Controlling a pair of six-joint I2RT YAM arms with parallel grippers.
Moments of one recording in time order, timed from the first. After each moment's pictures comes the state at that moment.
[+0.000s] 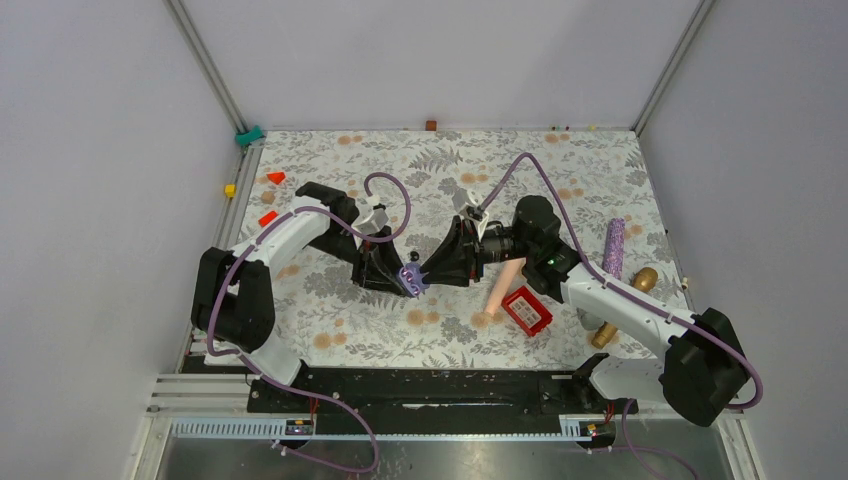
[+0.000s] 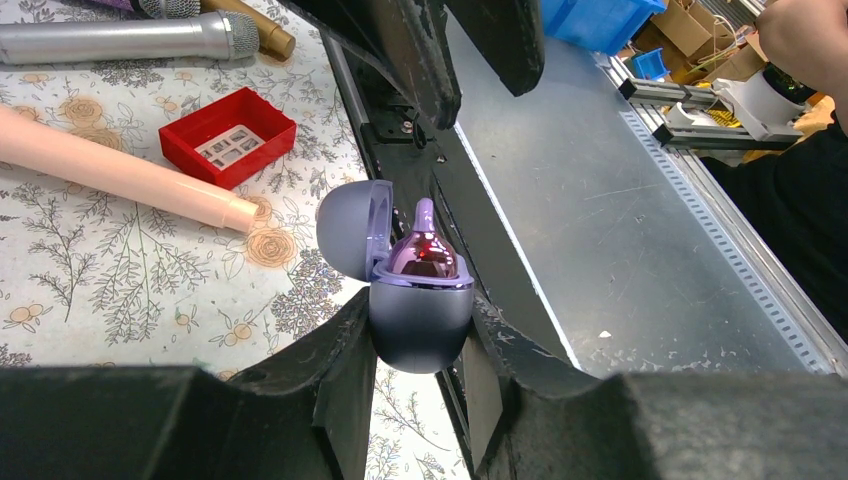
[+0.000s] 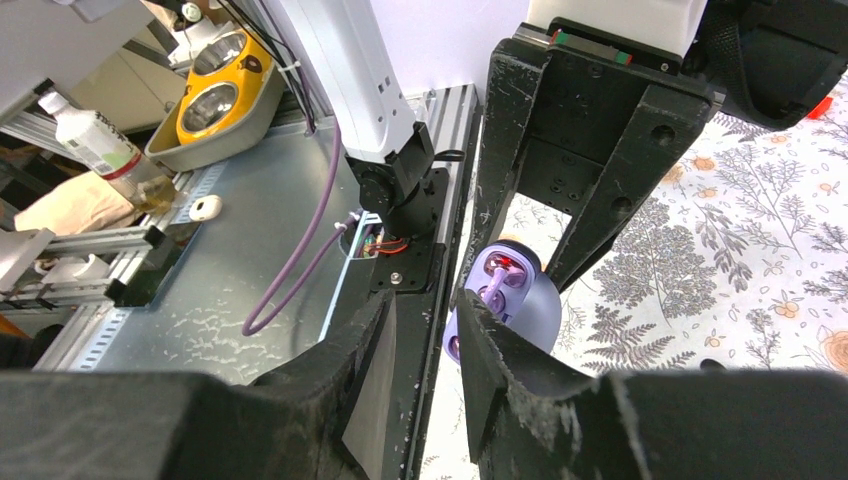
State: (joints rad) left arm -0.36 1.62 1.22 -1.57 1.49 1.63; right arm 0.69 1.25 0.81 0.45 -1.06 0.29
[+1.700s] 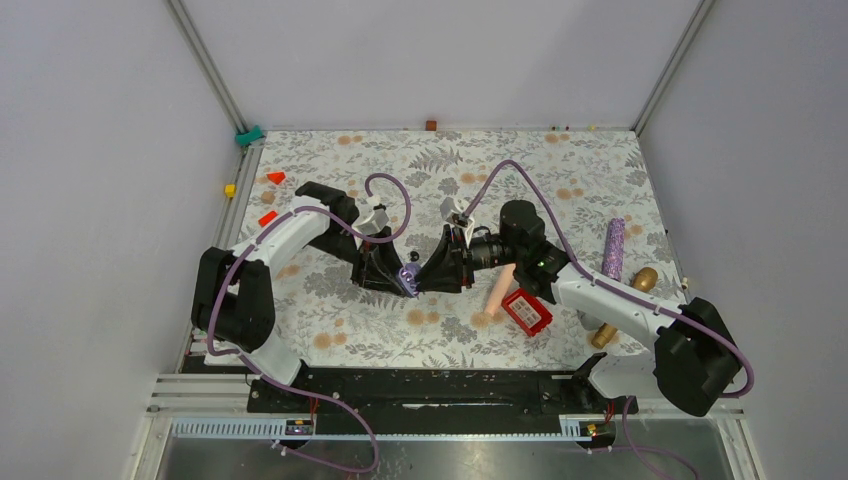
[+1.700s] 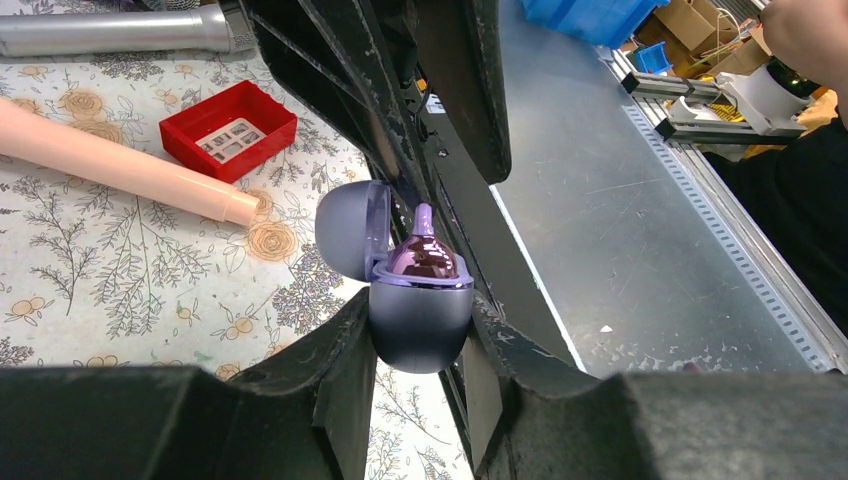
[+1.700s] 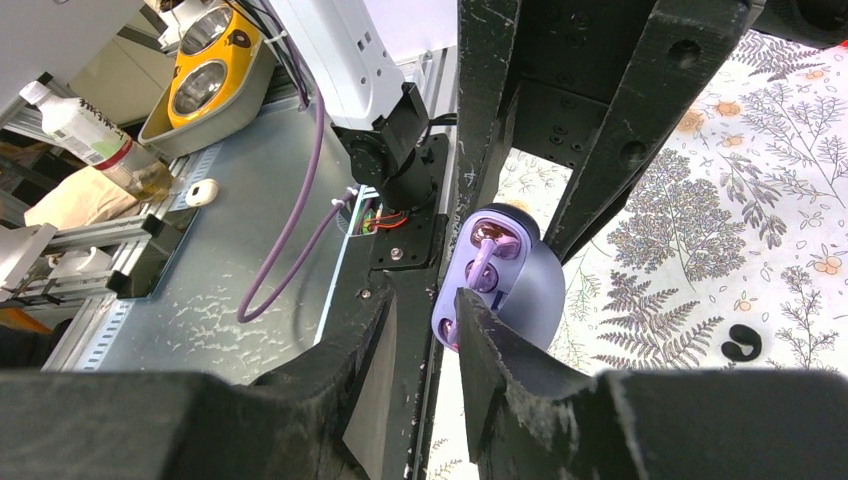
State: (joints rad) left arm -0.36 1.62 1.22 -1.57 1.48 1.63; right arm 0.73 1.30 0.79 0.40 -1.01 0.26
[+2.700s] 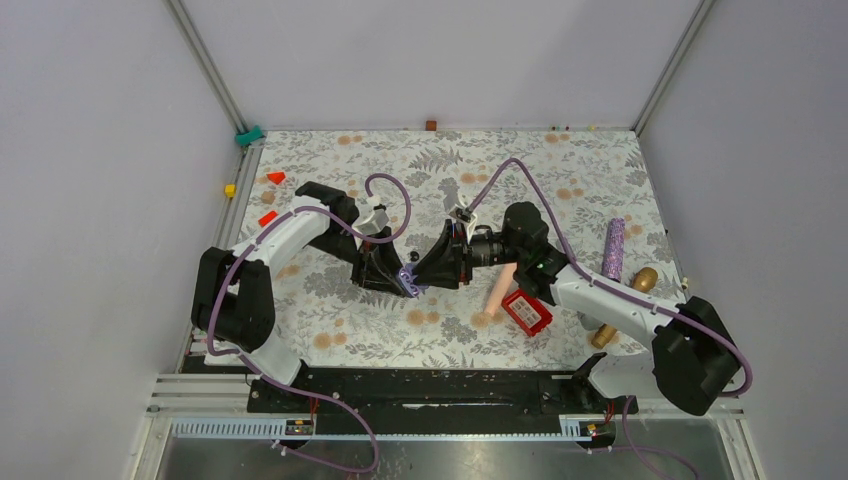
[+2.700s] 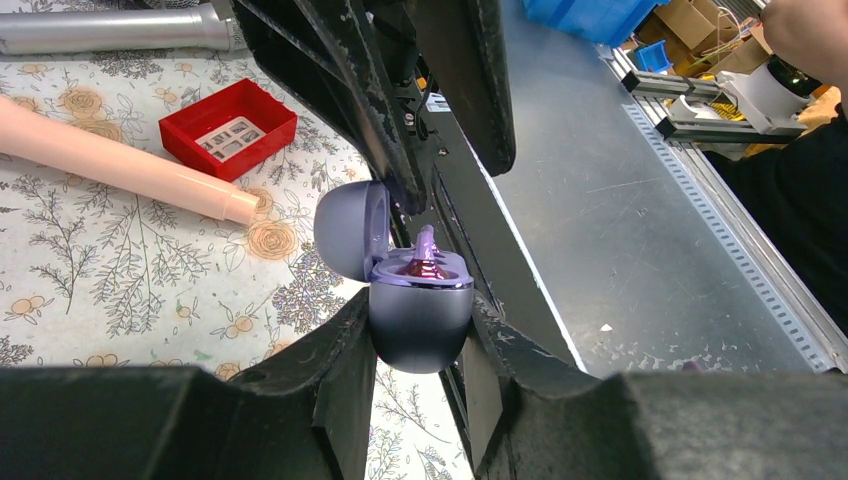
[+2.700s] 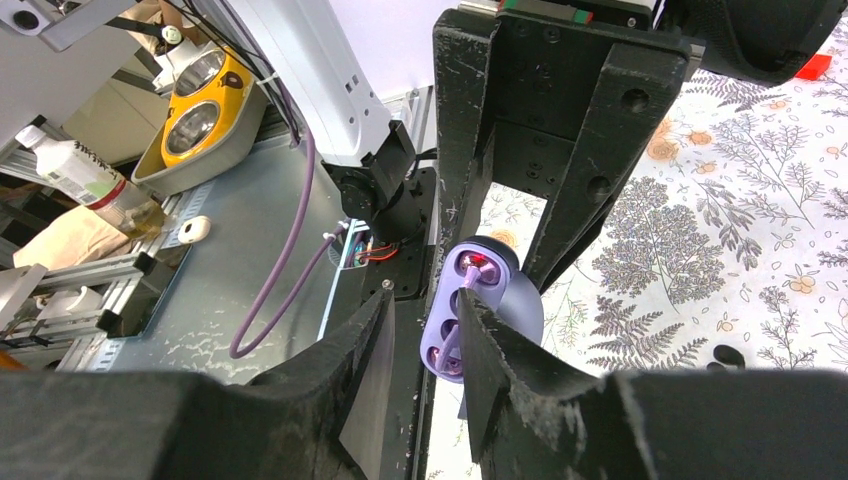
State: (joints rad) left arm -0.36 1.62 1.22 -1.57 1.48 1.63; right arm 0.73 1.31 0.77 0.53 -0.96 0.35
